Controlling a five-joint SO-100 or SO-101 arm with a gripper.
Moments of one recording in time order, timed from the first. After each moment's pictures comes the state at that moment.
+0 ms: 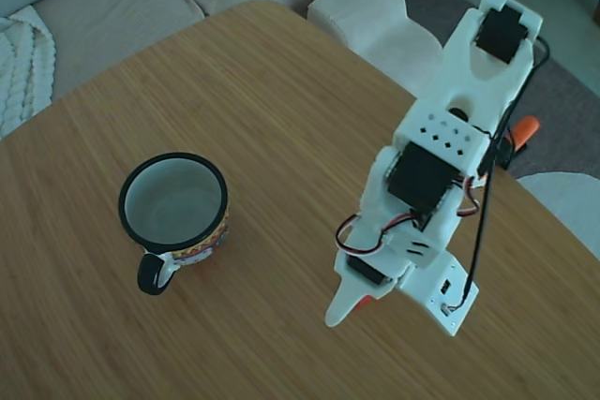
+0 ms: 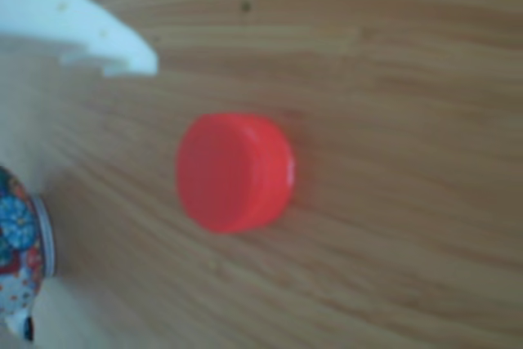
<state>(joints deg) -17.1 83.1 102.0 68.5 -1.7</state>
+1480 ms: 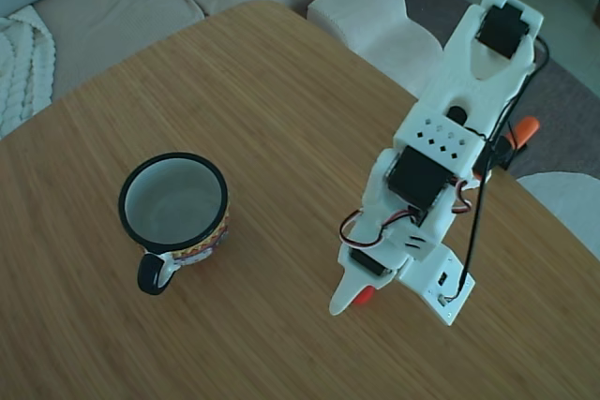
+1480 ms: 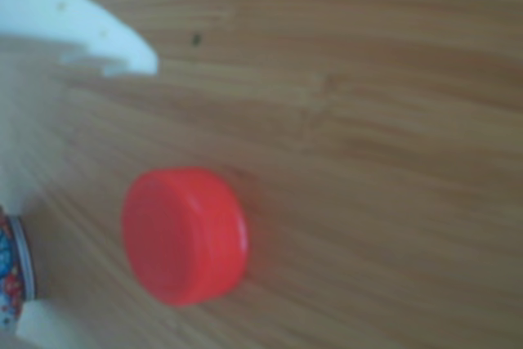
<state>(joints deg) -15.9 85.9 112.9 62.1 -1.8</state>
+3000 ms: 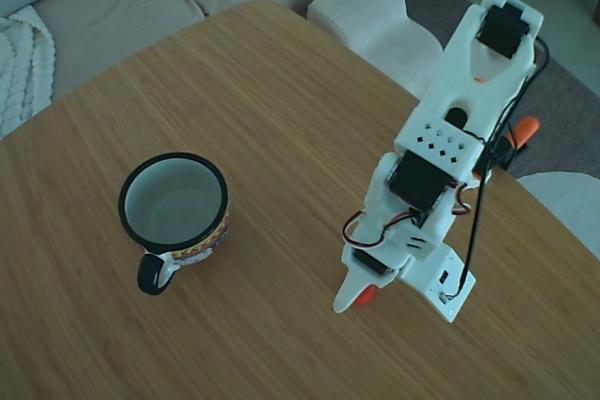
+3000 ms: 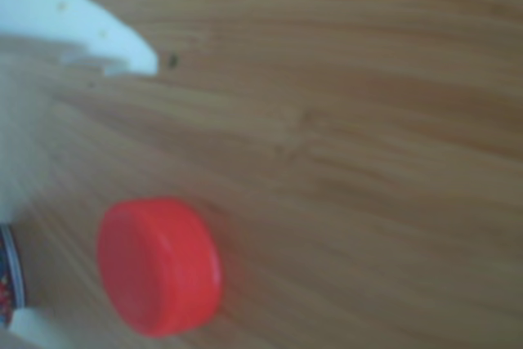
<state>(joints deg) -16.3 85.9 116.1 60.0 -1.7</state>
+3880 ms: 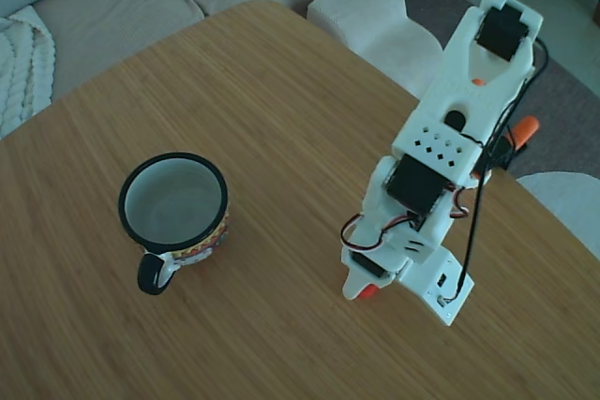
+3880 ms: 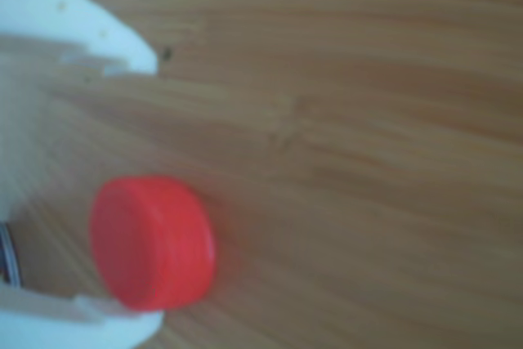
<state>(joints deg) -16.2 84.3 114.8 59.9 -1.3</state>
